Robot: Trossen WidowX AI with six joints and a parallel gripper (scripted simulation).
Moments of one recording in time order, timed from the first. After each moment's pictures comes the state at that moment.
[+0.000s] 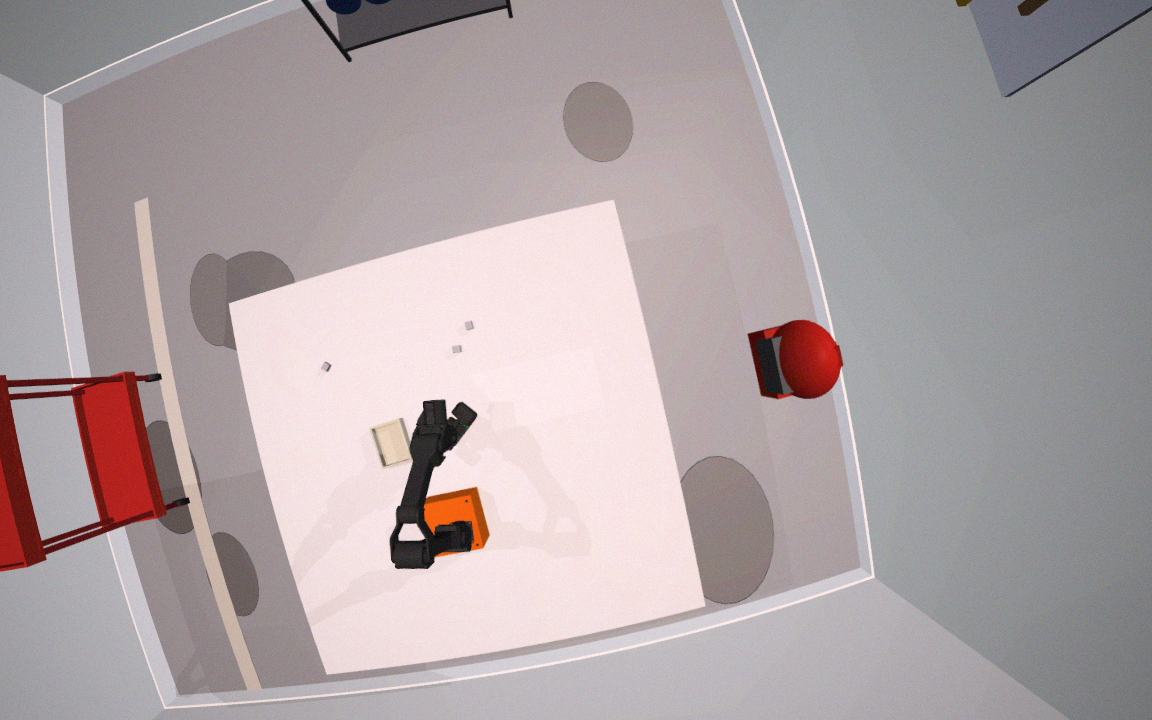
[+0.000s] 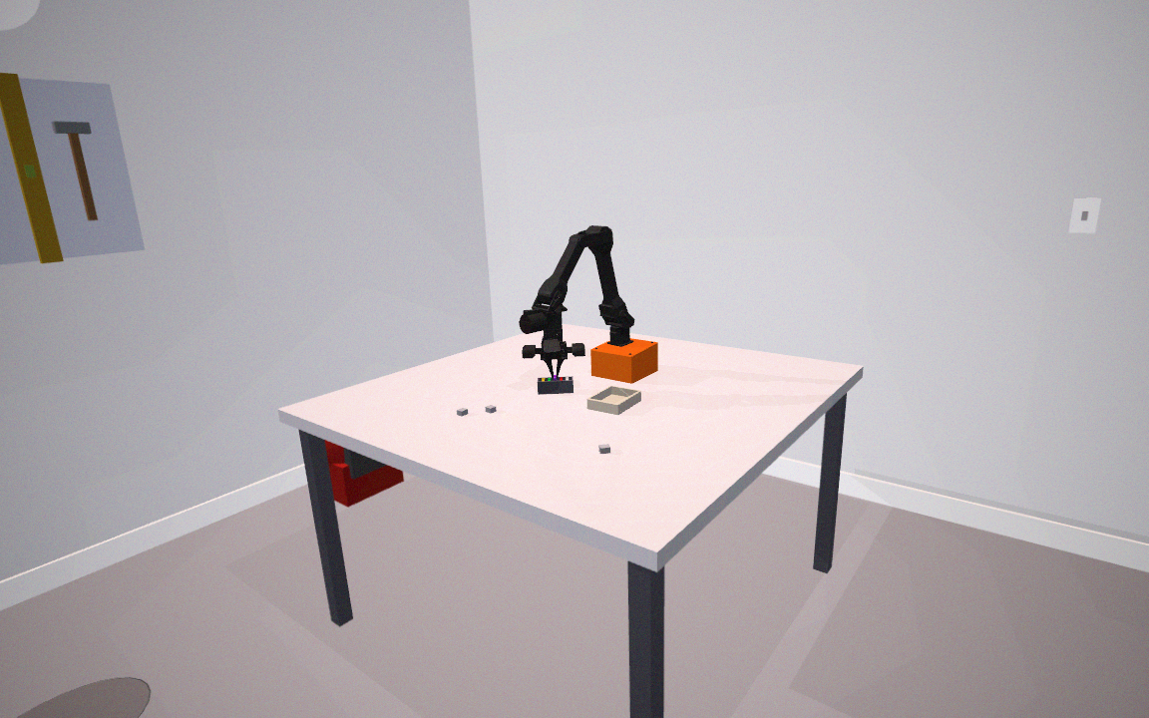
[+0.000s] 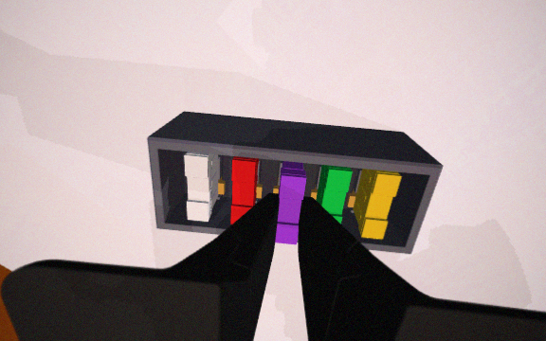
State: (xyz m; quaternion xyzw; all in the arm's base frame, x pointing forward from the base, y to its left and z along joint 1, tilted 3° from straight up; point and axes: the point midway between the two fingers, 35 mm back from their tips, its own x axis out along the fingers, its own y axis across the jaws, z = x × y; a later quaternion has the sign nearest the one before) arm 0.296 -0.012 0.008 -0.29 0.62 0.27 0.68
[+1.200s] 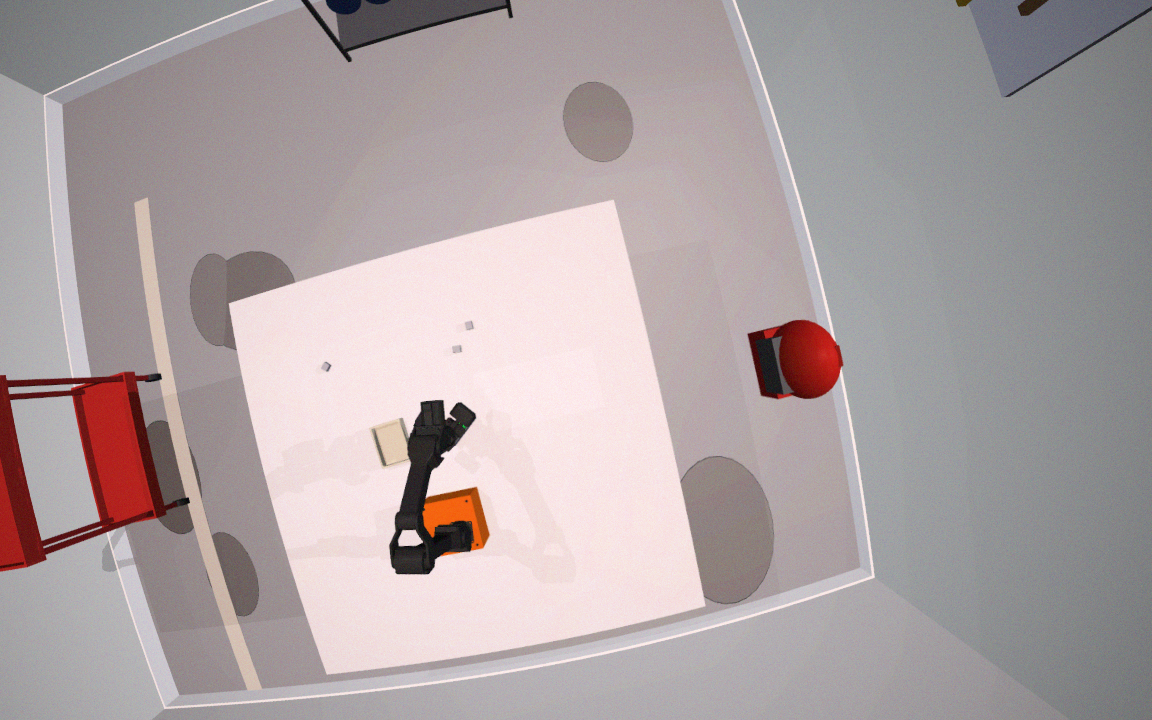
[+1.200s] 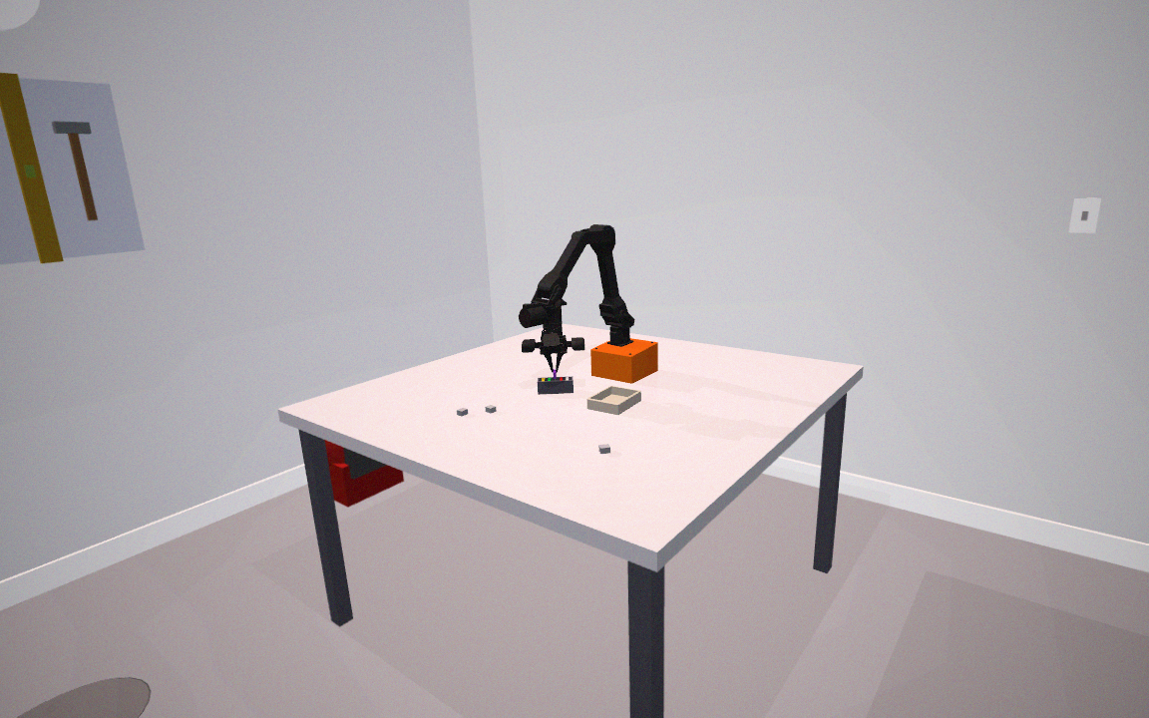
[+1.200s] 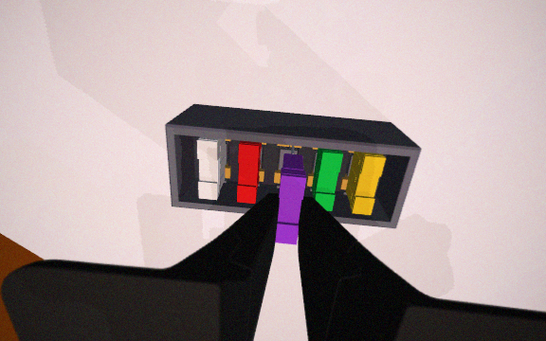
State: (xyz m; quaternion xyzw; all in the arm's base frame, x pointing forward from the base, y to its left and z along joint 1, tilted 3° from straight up) arm 0.294 -0.012 0.026 -0.29 0.62 0.26 0.68
